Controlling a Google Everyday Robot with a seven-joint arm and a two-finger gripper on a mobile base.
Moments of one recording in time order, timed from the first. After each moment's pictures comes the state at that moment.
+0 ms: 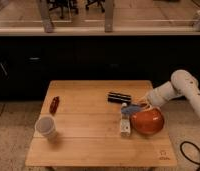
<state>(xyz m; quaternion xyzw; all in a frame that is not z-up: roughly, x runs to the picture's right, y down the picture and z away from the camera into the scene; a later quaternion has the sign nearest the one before) 0.246 0.100 0.779 -0.20 -0.37 -0.16 0.89</state>
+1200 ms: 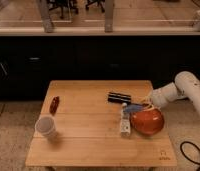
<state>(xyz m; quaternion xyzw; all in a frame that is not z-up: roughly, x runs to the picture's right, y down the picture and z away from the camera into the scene) 0.256 0.098 0.783 -0.18 -0.37 -0.15 0.90</state>
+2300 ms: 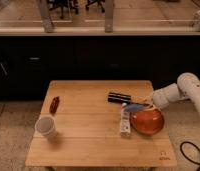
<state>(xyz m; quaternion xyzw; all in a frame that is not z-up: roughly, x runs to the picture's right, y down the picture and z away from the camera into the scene) 0.266 0.096 0.788 -0.17 -0.37 -0.13 0.90</state>
